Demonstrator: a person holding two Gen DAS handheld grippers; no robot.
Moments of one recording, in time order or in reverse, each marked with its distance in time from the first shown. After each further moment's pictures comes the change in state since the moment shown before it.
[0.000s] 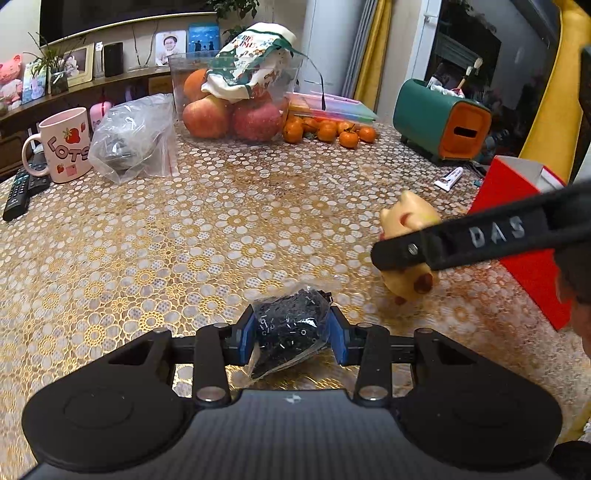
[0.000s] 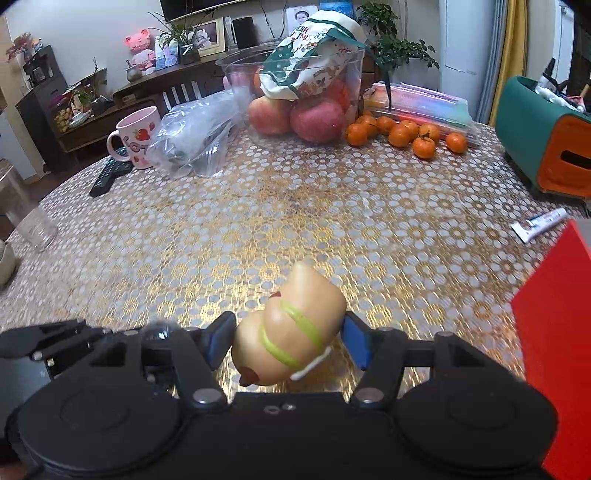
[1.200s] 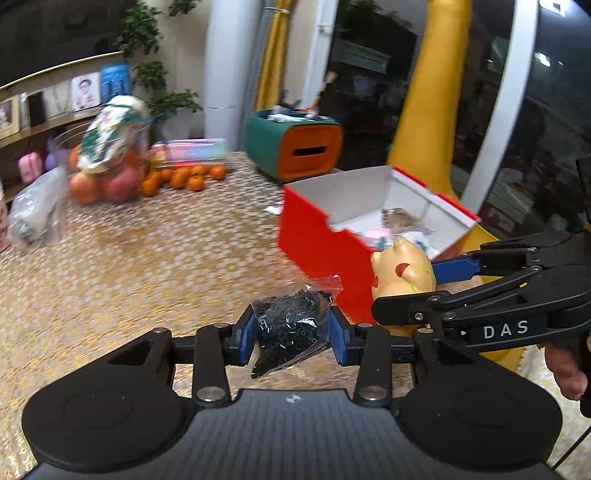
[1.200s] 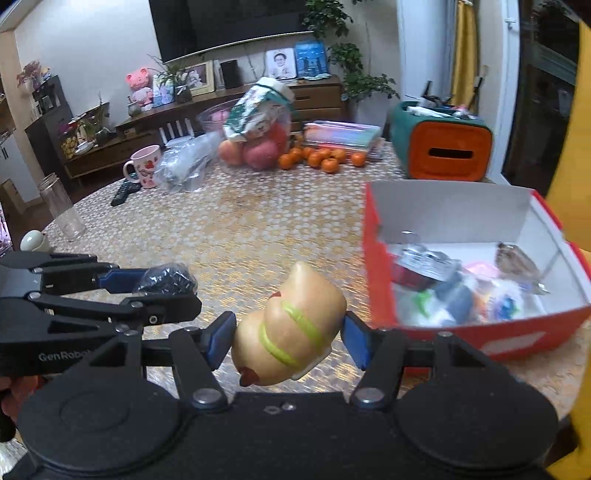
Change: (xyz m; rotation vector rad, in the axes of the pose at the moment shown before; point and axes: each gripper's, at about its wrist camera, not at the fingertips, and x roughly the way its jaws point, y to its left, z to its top) left arm -0.097 -0.182 0.018 0.168 -0.036 -0.198; right arm -0.189 -0.095 -0.093 0.021 -0.121 -0.029
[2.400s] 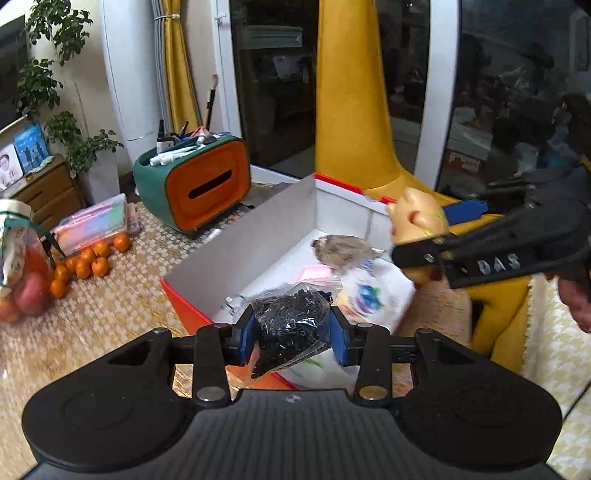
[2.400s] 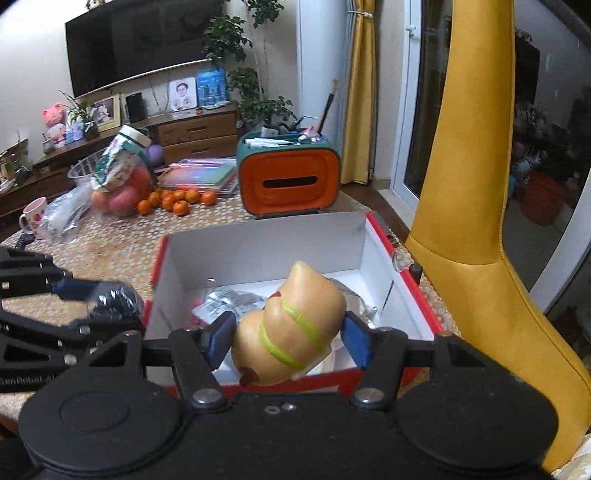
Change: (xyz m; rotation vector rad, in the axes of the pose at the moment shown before) left arm 0.117 -0.092 0.097 0.275 0.061 -0.057; right arm -0.024 -0.162 0.025 0.092 -0.077 -0.237
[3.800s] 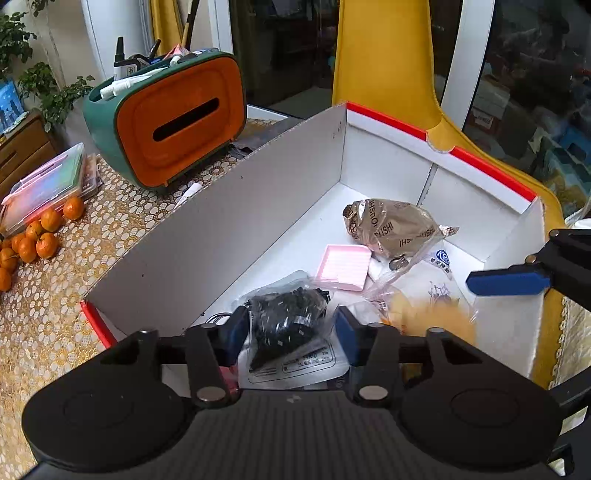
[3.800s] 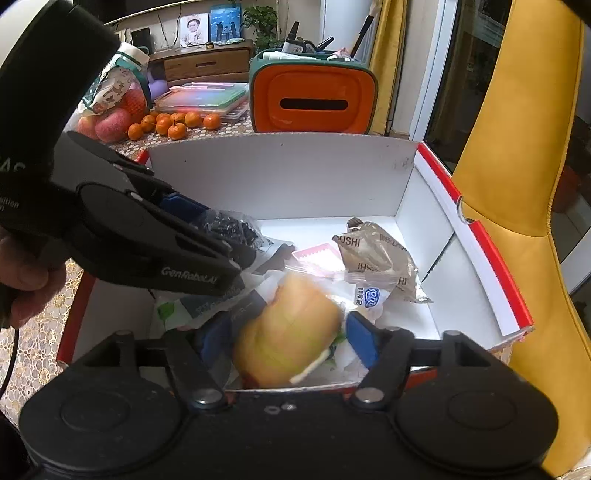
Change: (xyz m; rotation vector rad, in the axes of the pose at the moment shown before) left arm 0.138 0.017 0.015 -0.012 0.187 -0.028; right arm 0.084 0.023 -0.020 -0.086 0.174 -0.003
